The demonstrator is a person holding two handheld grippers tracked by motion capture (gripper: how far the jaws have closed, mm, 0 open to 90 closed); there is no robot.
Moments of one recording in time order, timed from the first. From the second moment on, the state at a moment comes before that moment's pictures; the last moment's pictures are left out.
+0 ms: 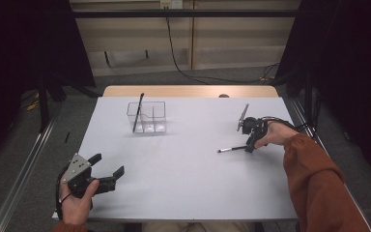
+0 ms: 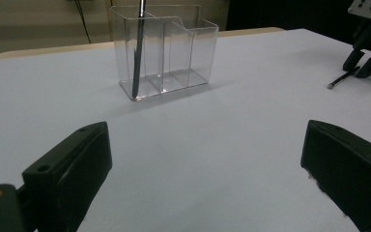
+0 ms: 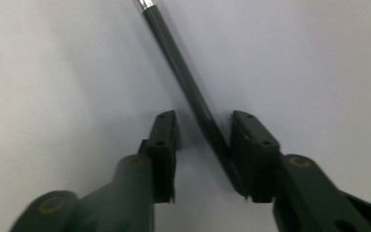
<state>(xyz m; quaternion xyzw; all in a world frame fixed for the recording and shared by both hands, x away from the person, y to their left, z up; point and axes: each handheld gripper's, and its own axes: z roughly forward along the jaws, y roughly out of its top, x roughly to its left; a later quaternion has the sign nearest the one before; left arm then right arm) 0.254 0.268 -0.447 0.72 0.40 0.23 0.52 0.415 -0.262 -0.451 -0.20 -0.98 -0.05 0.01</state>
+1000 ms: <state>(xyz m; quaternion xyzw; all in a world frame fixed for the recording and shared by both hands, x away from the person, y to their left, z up) 0.255 0.268 -0.447 0.72 0.40 0.23 0.52 0.413 -0.267 -0.448 -0.25 -0.97 -0.06 0.03</state>
